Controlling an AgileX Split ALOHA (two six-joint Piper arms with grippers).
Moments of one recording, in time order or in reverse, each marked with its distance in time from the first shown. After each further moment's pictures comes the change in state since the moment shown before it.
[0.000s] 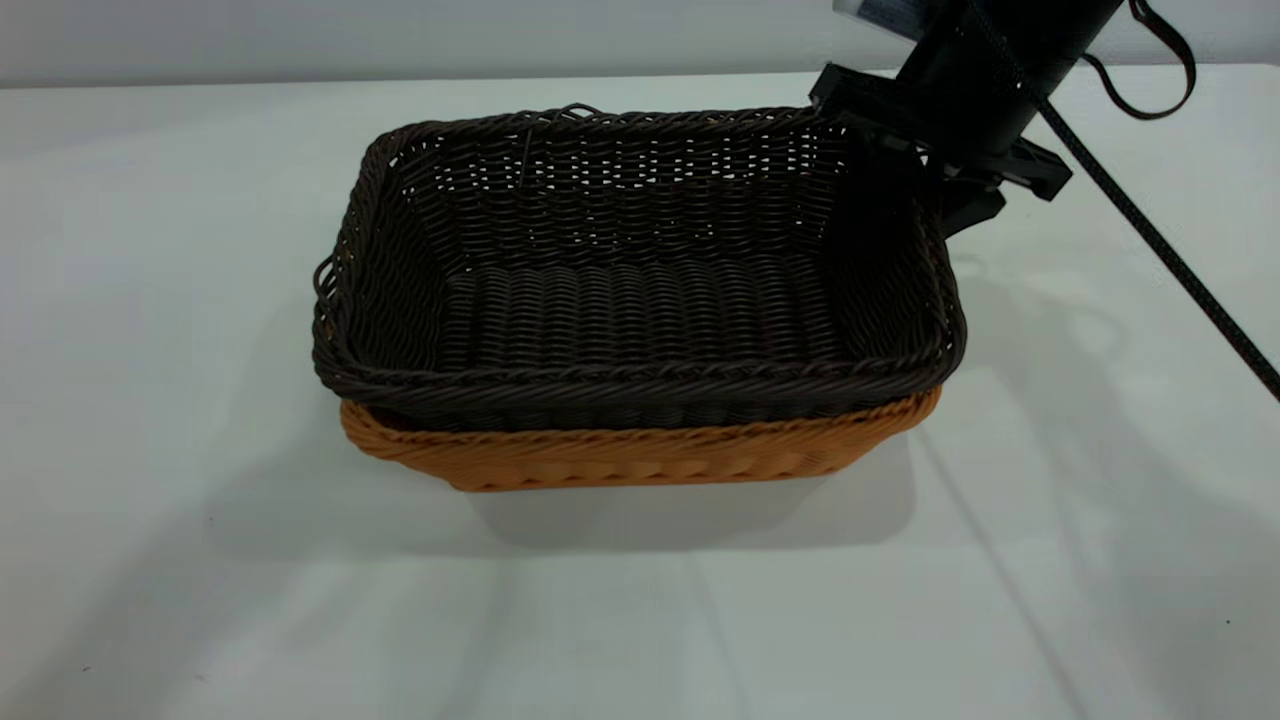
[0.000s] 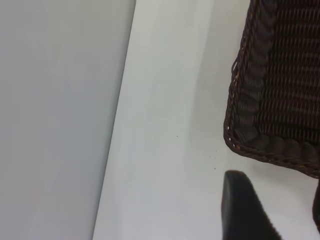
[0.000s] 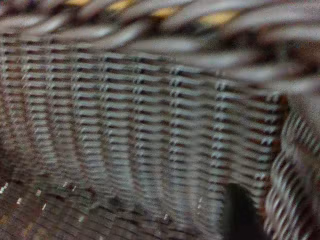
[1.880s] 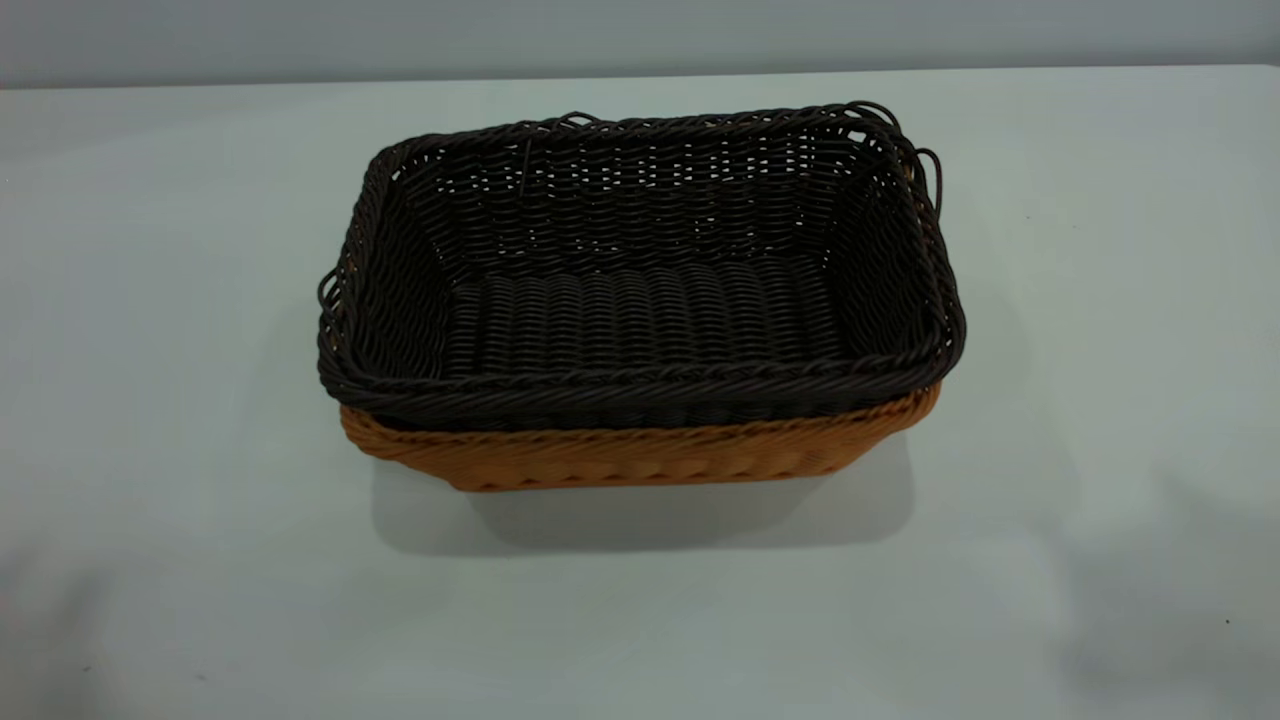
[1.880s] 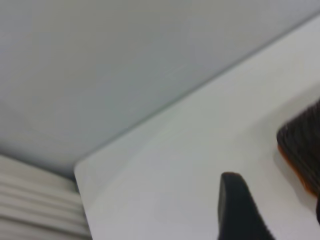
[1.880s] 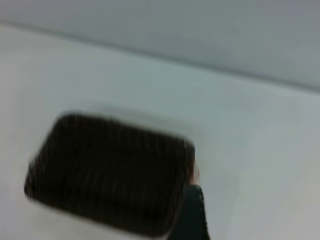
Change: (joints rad) left arm 0.000 -0.563 0.167 0.315 0.112 -0.776; right arm 0.000 -1.219 -0.049 -0.470 0.381 0.238
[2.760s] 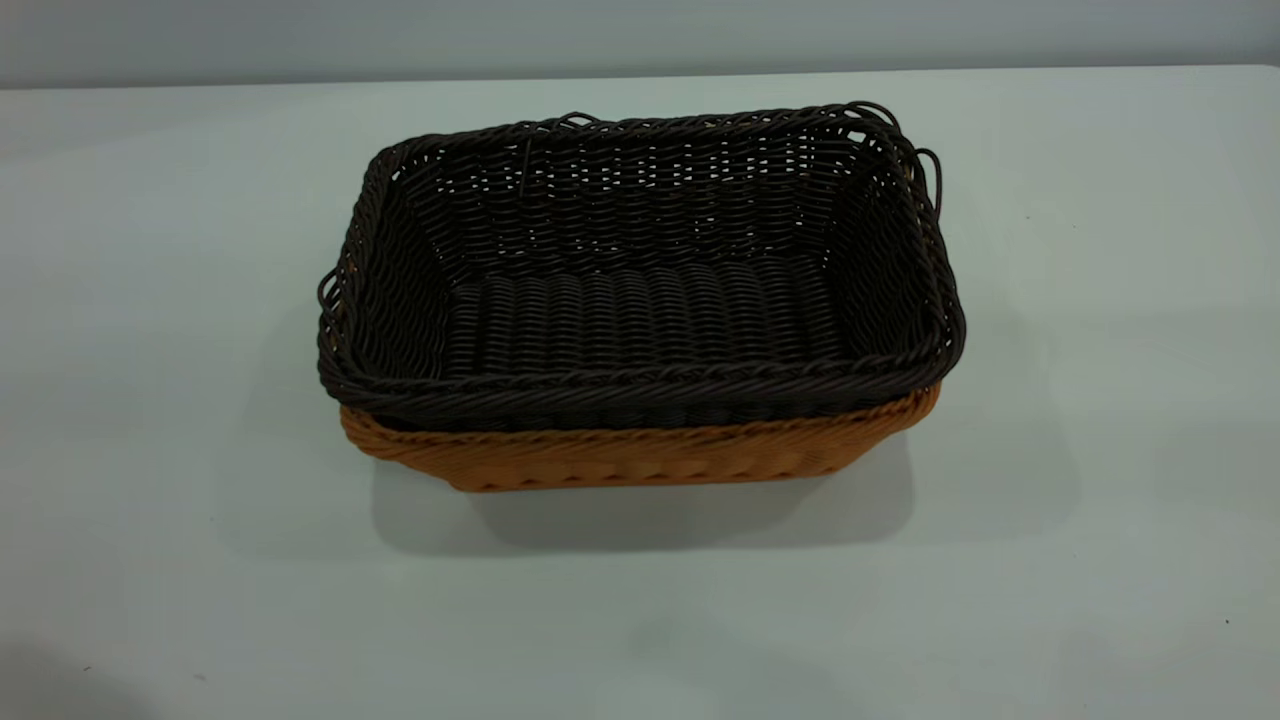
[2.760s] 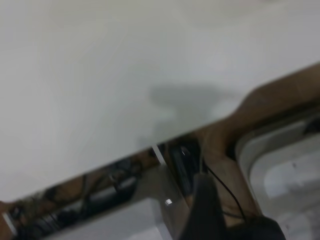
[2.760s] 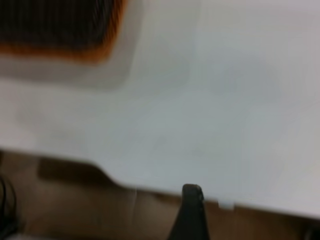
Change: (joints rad) left arm 0.000 -0.131 0.796 -0.163 0.000 -0.298; right arm 0.000 -0.710 1.041 -0.147 -0.170 0.132
